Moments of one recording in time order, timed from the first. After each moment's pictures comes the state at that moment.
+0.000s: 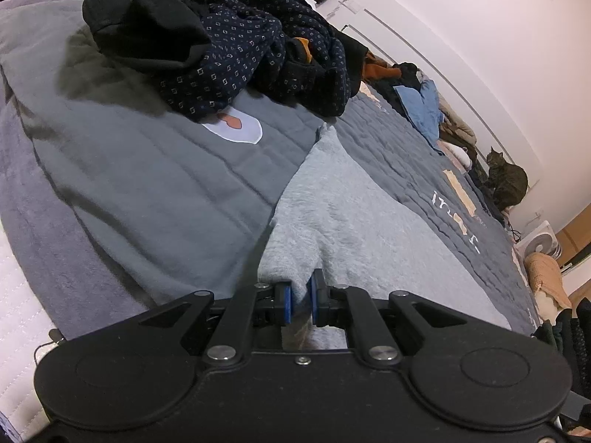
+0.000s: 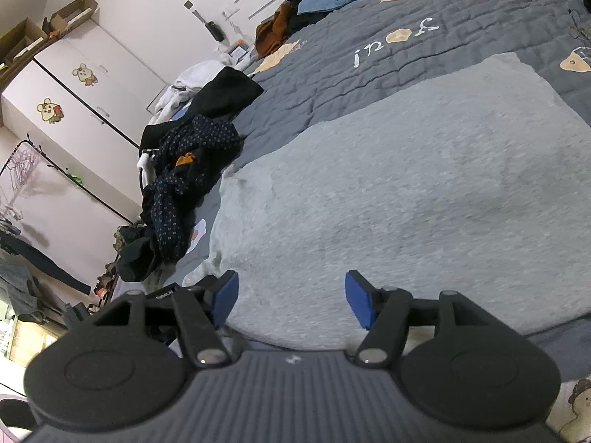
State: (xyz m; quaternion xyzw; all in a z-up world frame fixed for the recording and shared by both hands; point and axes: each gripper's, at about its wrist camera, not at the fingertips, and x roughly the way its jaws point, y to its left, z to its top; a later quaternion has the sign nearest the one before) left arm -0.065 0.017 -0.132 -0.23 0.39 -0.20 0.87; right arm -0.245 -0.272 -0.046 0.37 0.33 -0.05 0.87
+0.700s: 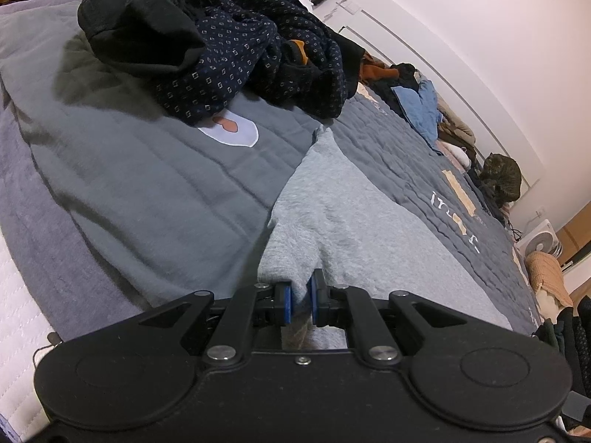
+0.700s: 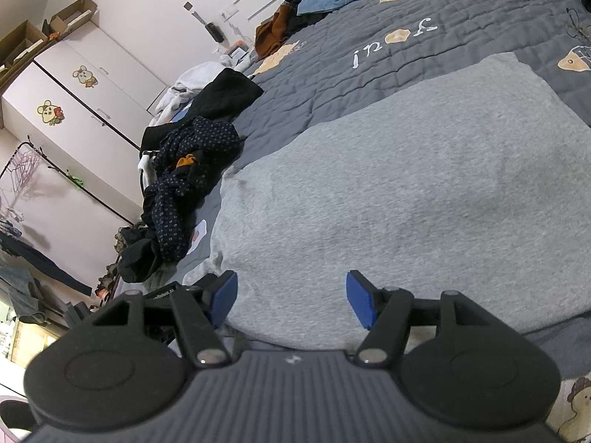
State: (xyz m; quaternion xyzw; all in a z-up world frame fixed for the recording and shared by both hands) left arm -0.066 0.014 -0.130 -0.23 0.39 -0.20 0.87; right arm -0.246 -0.275 -0.046 0.38 0.33 -0.05 0.87
